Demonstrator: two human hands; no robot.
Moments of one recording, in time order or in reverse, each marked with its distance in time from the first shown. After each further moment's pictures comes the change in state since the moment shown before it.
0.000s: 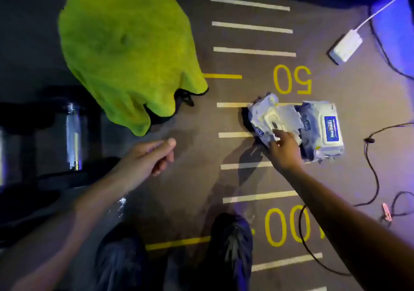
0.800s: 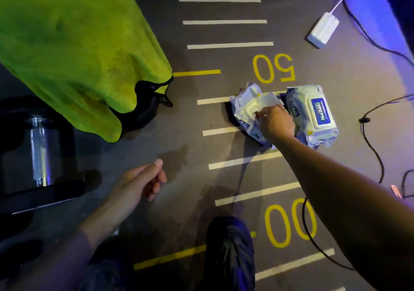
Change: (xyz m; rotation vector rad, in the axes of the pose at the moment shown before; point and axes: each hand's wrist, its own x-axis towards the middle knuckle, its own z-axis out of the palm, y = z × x) left_hand -0.011 -0.040 0.044 -0.077 0.027 -0.053; right_hand 0.063 0.015 0.001 -0.344 0.049 -0.035
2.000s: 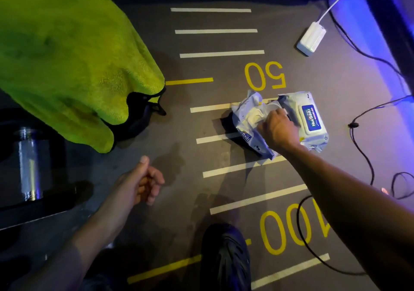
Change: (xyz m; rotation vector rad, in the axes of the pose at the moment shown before) left_hand 0.006 0.007 0.002 -0.104 -0.014 0.035; right_hand -0.005 0.015 -0.027 -0.148 -0.010 -0.075
